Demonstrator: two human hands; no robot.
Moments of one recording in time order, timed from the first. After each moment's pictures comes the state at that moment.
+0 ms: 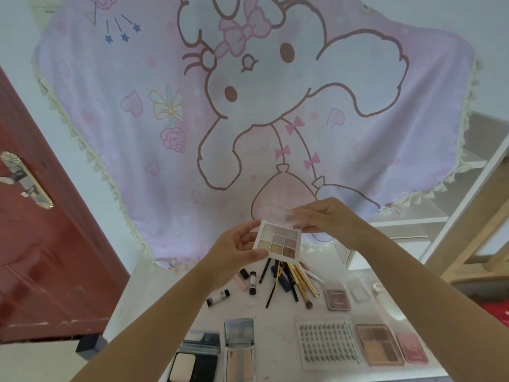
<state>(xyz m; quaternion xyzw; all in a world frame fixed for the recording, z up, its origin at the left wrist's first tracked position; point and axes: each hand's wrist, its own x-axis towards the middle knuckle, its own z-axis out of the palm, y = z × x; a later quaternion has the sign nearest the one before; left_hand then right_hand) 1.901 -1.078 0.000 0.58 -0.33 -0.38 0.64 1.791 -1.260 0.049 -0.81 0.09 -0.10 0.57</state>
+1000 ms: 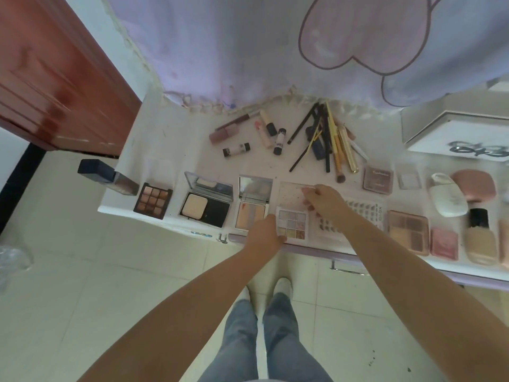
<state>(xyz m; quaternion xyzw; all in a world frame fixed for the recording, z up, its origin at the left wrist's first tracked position) 1.803 -1.068 -0.225 0.89 -0.17 -0.37 0.22 1.794 -1.222 -0.220 -0.79 0.35 0.16 0.48</state>
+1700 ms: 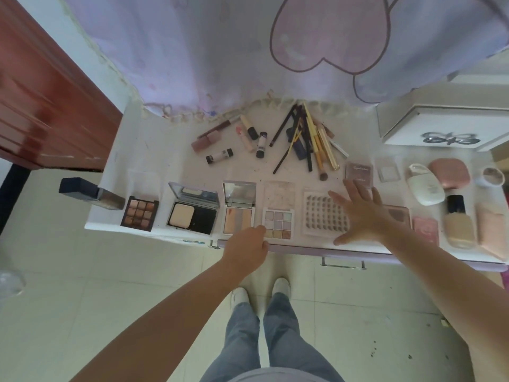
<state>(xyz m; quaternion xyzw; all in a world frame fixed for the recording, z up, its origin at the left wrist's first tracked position) 1.796 -1.050 -0.225 0.90 -0.34 -0.25 0.11 1.718 -1.301 -0.221 -0.94 0.12 0.31 0.03</state>
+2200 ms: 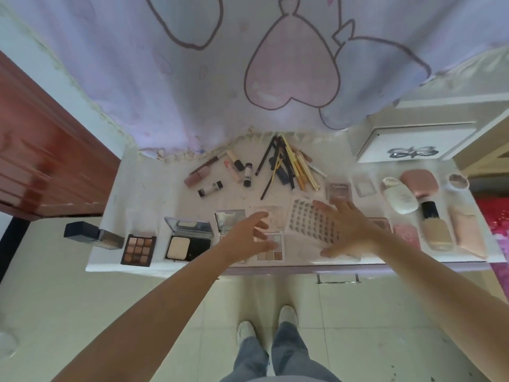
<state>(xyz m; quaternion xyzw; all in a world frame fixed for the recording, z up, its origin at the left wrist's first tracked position) 1.835 -1.078 -0.162 0.79 -0.29 -0.42 0.33 1.710 -1.287 -0.165 -0.94 0.15 0.22 0.20</state>
